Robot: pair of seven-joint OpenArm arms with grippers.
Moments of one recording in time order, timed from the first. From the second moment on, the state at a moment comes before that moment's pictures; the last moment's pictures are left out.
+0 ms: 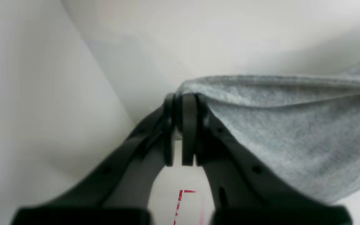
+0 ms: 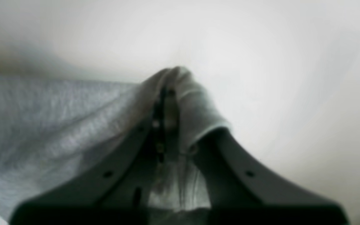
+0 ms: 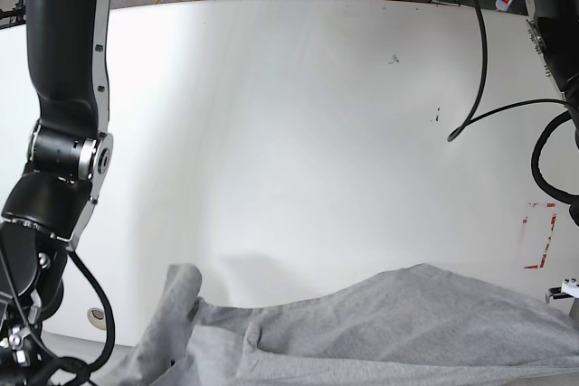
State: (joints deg) left arm -29.7 -34.1 -13.7 113.1 -15.8 -6.3 49.7; right arm 64.7 17.6 3.6 80.1 10.5 26.5 -51.4
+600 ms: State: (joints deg) left arm -6.5 -29.7 -23.1 114.1 -16.4 -10.9 50.9; right arm 24.3 16.0 15.7 98.9 20.3 25.8 -55.7
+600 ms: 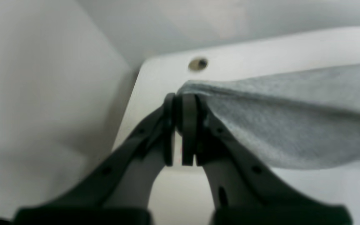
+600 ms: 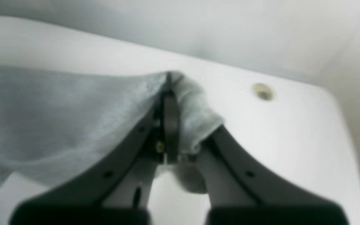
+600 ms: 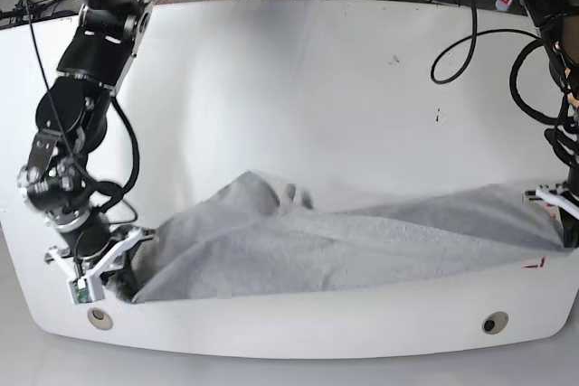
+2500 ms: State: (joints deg) left arm 11.9 -25.2 -29.0 112.3 -6.7 -17.9 41.9; right arm 16.7 16.3 22.0 63.7 58.1 26.1 -68.6
